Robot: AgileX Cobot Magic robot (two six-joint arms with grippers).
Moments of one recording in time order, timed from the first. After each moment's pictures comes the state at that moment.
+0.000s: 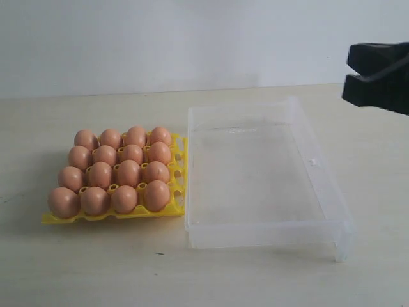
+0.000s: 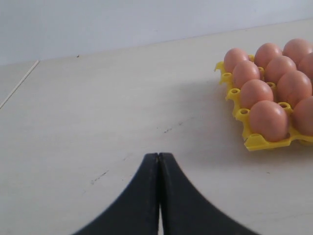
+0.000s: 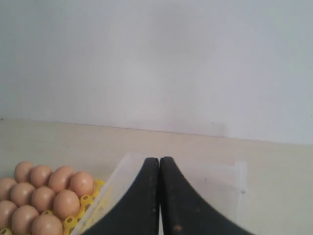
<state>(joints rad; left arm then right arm) 0.04 0.00 0.00 0.10 0.39 0.03 0.36 0.97 -0.52 -0.17 -0.19 0.27</state>
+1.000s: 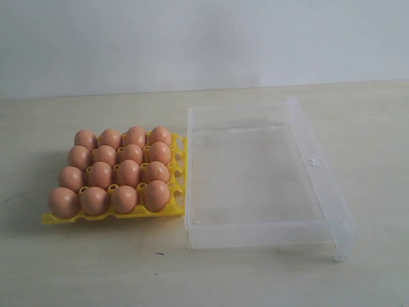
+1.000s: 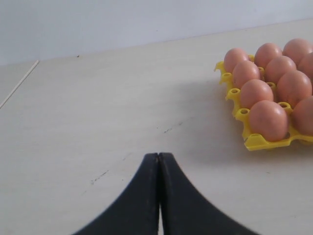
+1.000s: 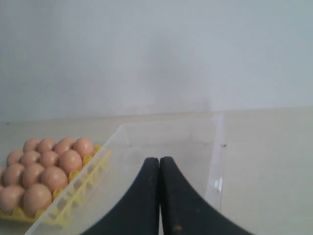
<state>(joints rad) 0.04 0.00 0.00 0.10 0.39 0.03 0.33 0.32 0.00 -0.11 -0.16 0.26</state>
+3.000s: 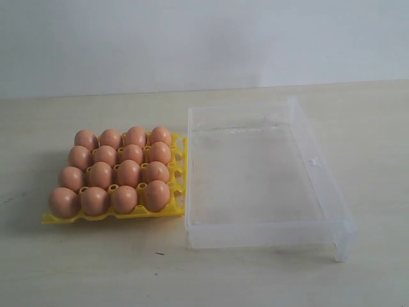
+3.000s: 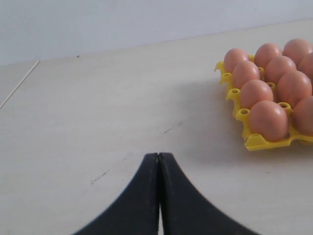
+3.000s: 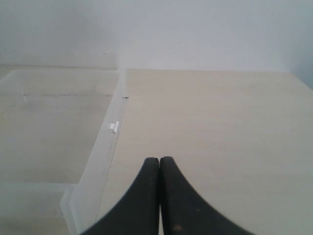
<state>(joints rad) 0.04 0.00 0.00 0.10 0.39 0.03 0.07 0.01 0.00 -0.10 0.32 0.04</state>
